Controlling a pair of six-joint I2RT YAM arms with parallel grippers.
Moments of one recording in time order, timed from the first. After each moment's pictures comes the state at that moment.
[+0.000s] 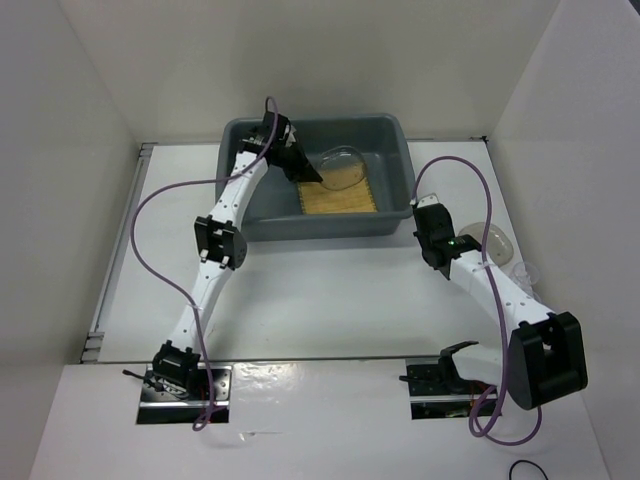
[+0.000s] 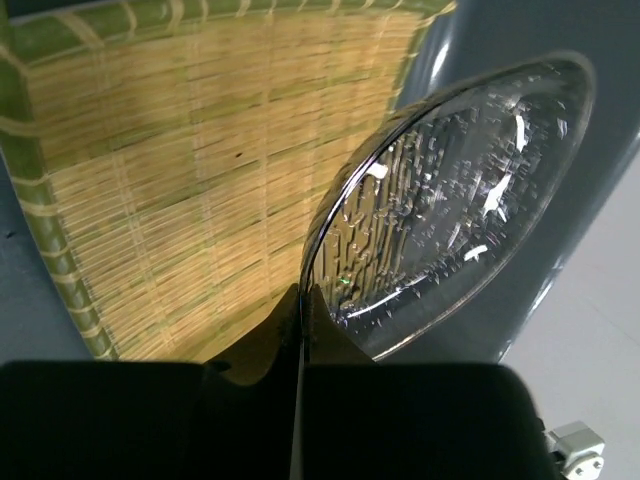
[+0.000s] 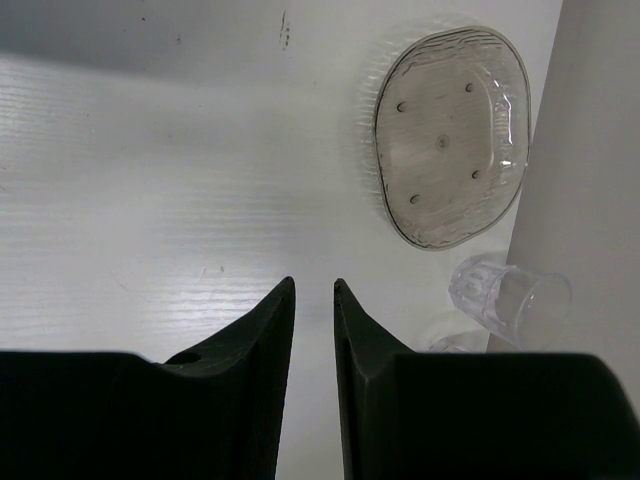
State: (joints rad) left arm -0.29 2.88 3.08 -1.09 0.56 -0.87; right arm 0.28 1.20 0.78 -0.51 0.51 -0.16
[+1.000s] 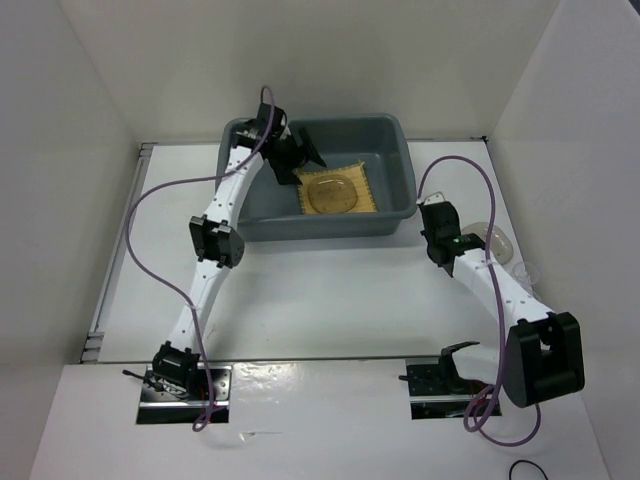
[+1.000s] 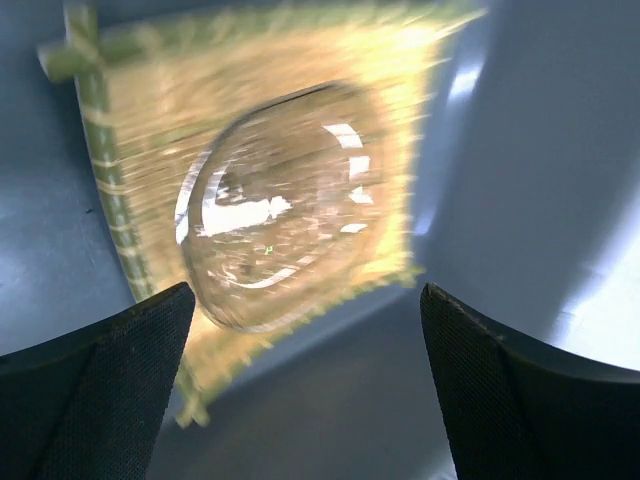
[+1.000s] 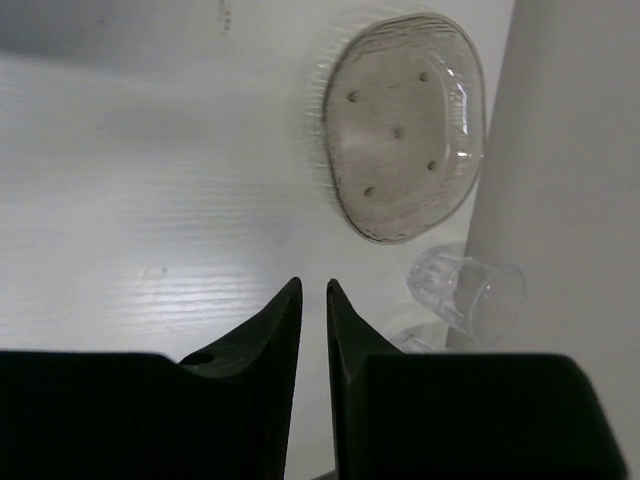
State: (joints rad) left arm -0.29 2.86 3.11 -1.19 0.46 -0.77; right arm 0.23 1.21 0.78 -0.51 0.53 -0.22
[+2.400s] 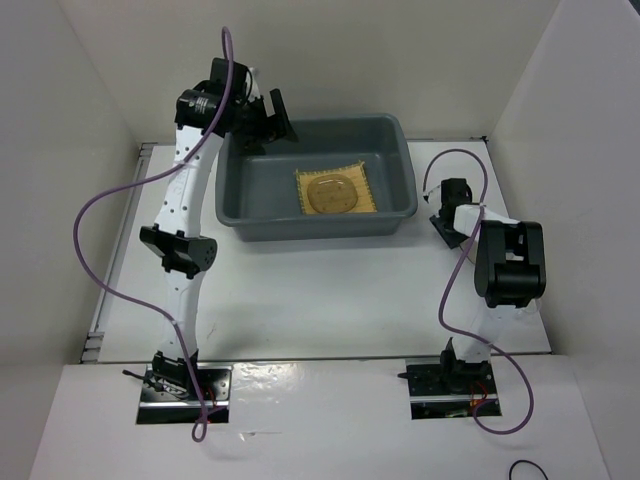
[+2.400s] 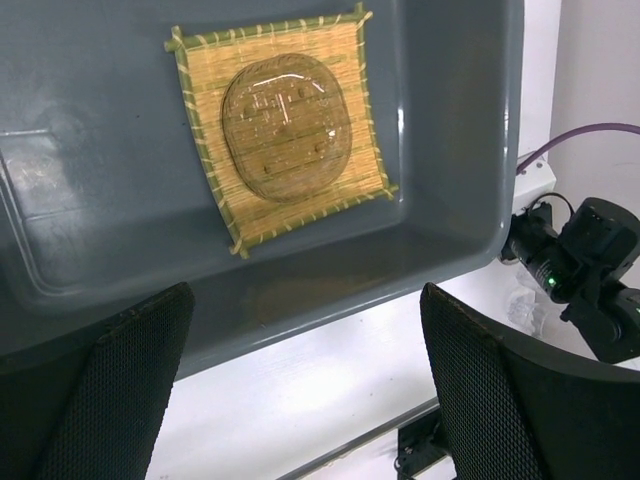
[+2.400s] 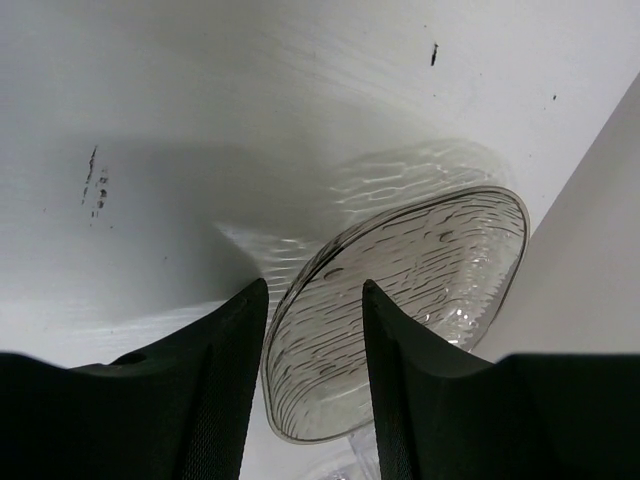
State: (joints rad) left arm -0.27 2.28 2.90 -1.37 0.26 -0.53; right arm -0.07 1.81 1.04 -0.30 0.33 -0.60
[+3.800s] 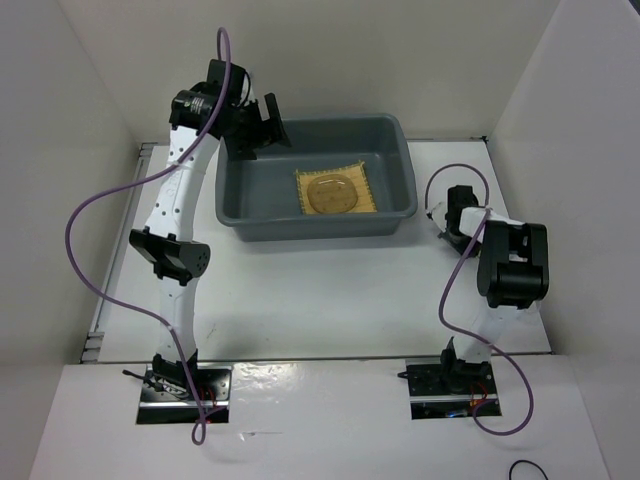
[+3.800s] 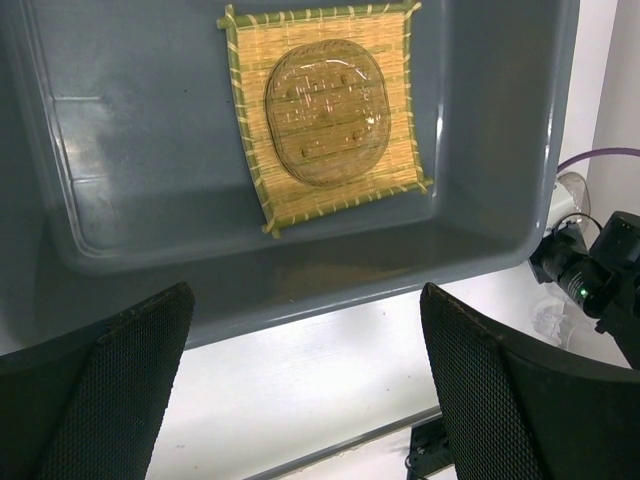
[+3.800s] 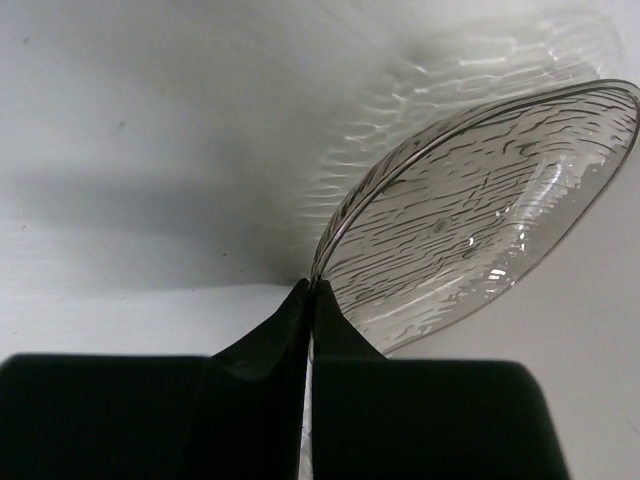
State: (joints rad) left arm -0.28 2.17 2.74 -1.37 0.16 -0.53; right arm -0.12 1.80 1.01 -0.43 0.36 -0.80
